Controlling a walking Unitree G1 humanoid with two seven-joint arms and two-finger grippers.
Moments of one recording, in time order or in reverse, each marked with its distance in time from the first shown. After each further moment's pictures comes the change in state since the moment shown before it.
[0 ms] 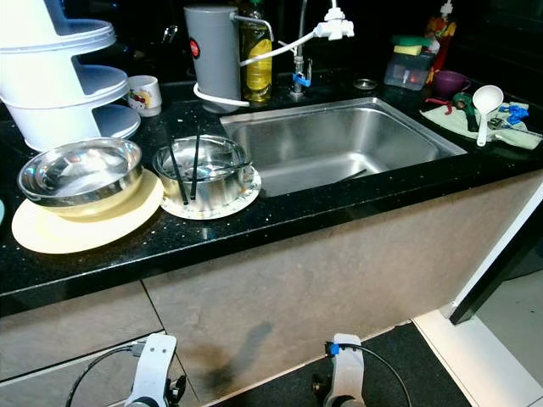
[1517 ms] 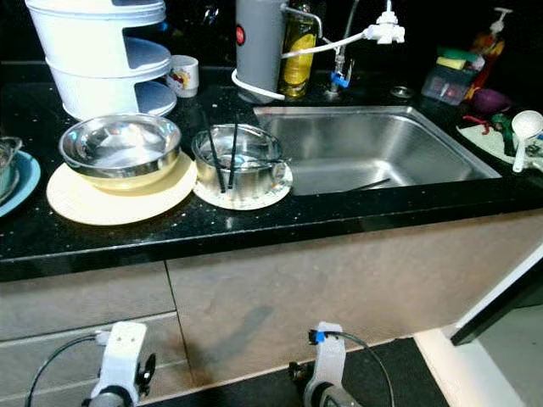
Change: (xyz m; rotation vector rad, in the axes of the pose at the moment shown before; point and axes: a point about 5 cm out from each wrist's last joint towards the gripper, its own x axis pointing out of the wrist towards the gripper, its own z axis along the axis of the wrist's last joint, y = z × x) left arm -0.010 0.052 0.024 0.002 -0.162 0.155; right arm 0.010 0.031 0.011 0.024 0.003 0.099
